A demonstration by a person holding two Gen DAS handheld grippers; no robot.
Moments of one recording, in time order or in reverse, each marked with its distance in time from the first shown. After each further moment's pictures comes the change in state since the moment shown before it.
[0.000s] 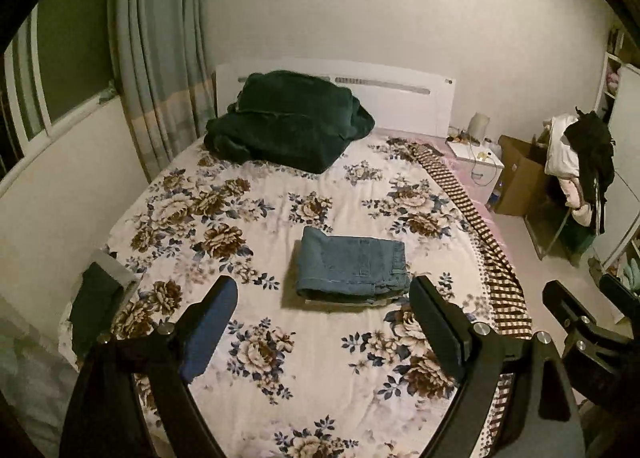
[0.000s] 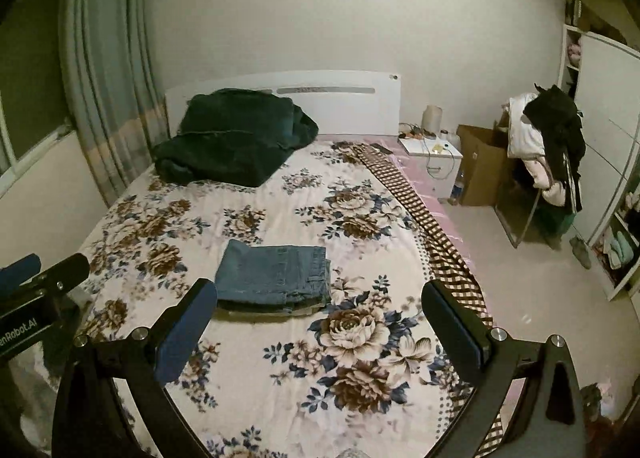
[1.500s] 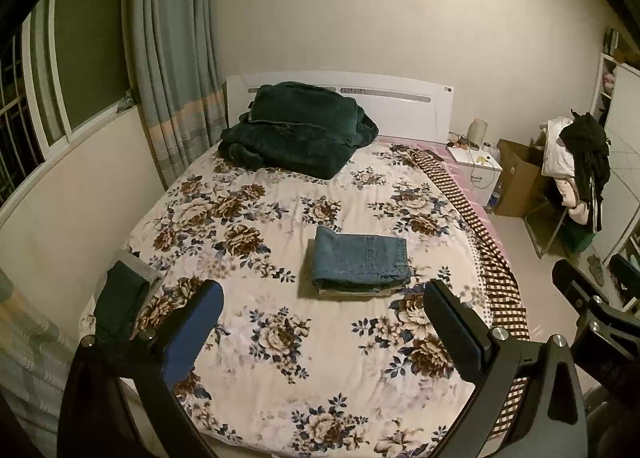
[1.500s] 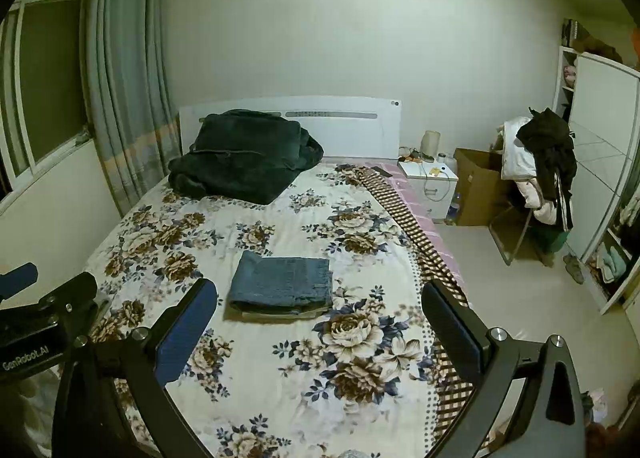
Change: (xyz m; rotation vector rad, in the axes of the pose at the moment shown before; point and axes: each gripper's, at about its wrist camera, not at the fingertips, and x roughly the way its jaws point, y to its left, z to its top) left arm -0.082 0.015 -0.015 0.008 -0.019 0.020; right arm -0.124 0.015 0.004 -0.025 -0.059 0.002
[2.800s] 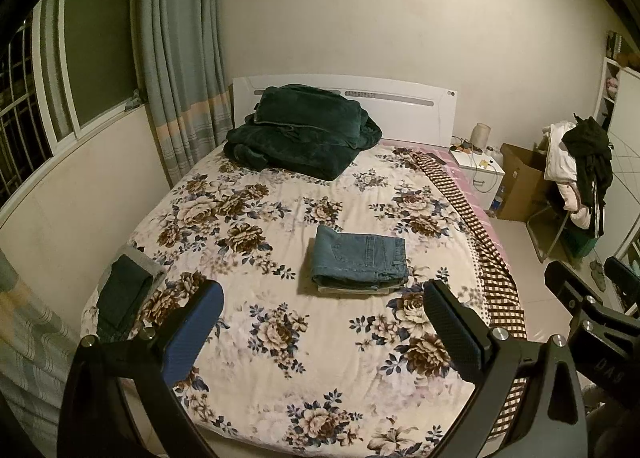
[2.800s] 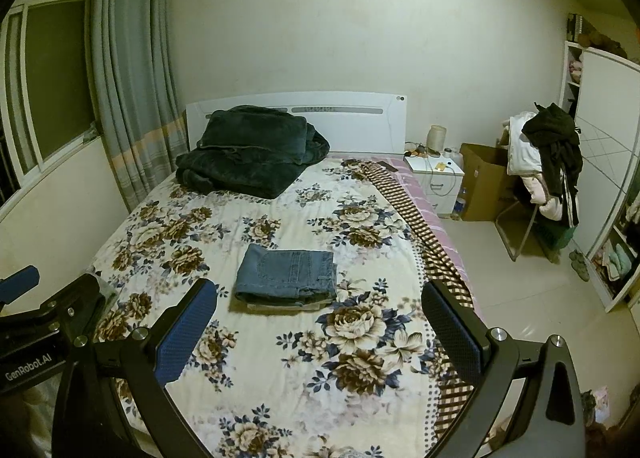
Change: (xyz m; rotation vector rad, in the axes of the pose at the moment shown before) left arm -0.004 0.003 -0.005 -0.004 -0.003 -0.002; right arm -0.005 0.005 -0.013 -0.004 0.015 0.026
